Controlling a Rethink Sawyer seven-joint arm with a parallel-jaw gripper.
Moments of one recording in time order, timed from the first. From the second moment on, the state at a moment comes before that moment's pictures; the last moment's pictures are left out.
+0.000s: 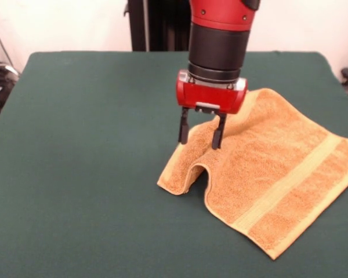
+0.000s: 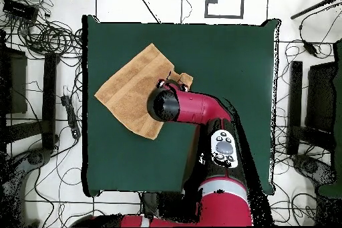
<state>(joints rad) -0.10 -0.47 -0.07 1.52 -0.04 0.26 1.85</state>
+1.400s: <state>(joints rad) -0.13 -0.34 -0.08 1.45 -0.13 0.29 1.85</state>
